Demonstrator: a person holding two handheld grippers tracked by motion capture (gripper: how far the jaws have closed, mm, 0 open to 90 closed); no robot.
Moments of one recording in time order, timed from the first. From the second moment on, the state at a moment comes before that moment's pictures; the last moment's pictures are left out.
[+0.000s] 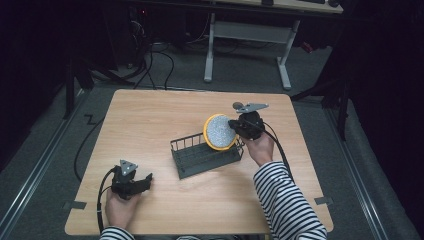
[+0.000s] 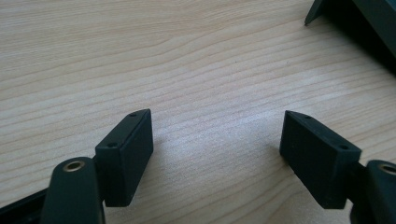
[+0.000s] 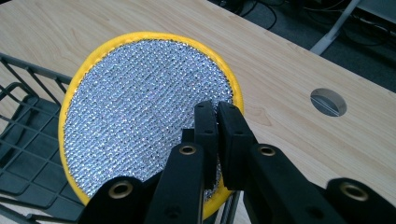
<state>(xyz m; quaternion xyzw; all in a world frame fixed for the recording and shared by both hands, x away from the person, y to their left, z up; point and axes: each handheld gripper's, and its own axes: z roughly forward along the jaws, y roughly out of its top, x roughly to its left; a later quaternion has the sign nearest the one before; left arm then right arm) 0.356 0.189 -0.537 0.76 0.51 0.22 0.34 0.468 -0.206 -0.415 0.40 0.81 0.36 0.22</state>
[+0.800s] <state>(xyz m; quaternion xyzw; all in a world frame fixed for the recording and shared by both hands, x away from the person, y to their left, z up) 0.356 0.189 -0.537 0.76 0.51 0.22 0.34 0.459 -0.210 -0.425 0.39 0.83 0.34 0.18</state>
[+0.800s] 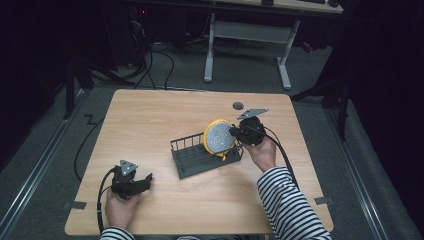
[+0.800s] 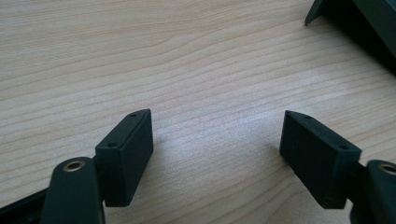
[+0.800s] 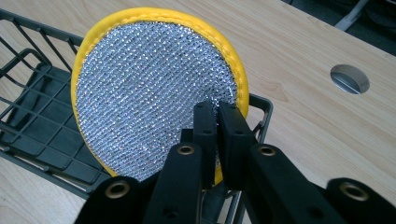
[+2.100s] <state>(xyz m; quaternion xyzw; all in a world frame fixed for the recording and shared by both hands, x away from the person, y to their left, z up) 0.356 0.189 -0.537 0.76 0.51 0.22 0.34 0.379 -0.326 -0.411 0.50 0.73 0.42 0.21</state>
